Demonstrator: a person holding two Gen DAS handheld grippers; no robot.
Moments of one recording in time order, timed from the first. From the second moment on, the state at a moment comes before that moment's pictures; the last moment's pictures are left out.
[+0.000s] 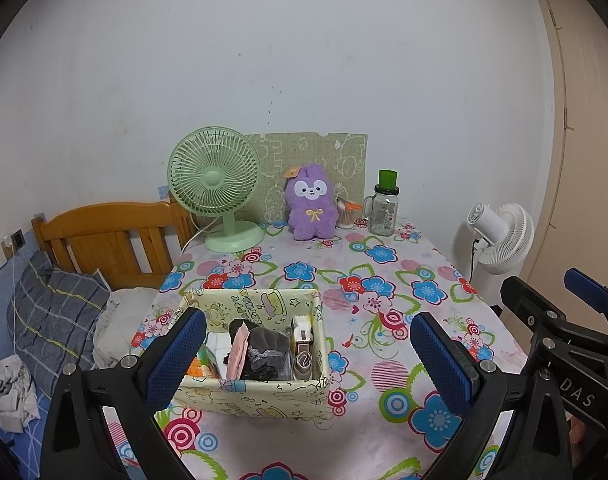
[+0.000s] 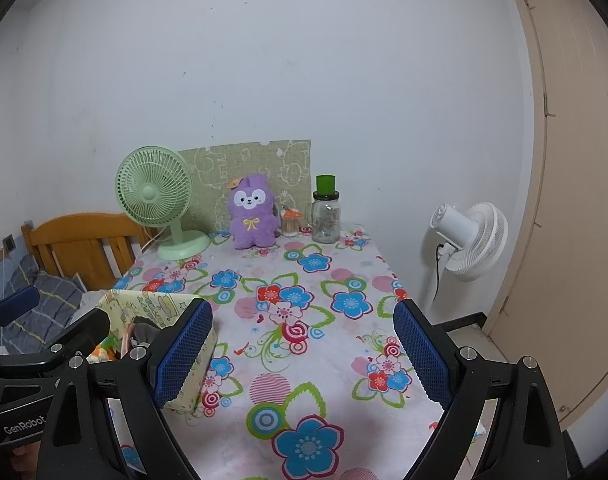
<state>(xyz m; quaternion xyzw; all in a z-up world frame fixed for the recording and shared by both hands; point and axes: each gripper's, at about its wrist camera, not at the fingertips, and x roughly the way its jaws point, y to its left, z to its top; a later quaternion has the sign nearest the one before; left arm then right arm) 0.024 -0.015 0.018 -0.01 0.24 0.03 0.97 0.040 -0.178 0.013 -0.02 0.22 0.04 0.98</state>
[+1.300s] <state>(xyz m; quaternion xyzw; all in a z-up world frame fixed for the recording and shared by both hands) 0.022 -0.013 0.023 0.00 0.24 0.03 0.97 0.038 -0.179 0.016 -0.02 0.21 0.04 0.98</state>
